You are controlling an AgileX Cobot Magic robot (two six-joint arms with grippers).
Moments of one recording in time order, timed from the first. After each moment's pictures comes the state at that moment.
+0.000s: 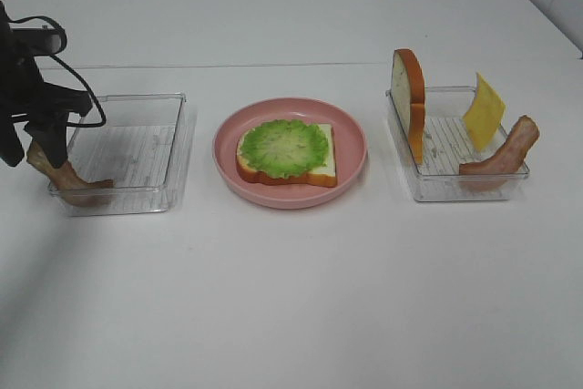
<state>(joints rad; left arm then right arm) -0.07 2.07 -1.53 -0.06 1.12 -0.01 0.09 0.00 -0.45 -0.06 1.11 0.07</state>
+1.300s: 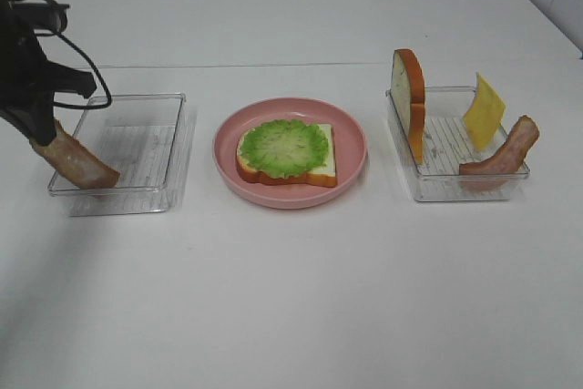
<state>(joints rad) -0.10 2.01 -1.53 -0.06 1.09 0.02 0.09 0.00 -0.45 -0.06 1.11 0.07</state>
